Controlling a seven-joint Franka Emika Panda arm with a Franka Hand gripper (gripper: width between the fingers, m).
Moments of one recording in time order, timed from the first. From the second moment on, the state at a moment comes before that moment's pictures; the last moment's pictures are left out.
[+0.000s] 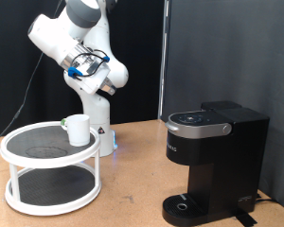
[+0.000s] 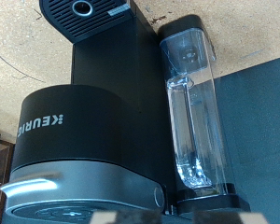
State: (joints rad) arm -0.28 -0.66 -0.26 -2.72 0.77 1.90 2.07
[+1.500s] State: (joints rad) arm -0.54 -0.77 -0.56 -2.73 0.45 1.71 1.94
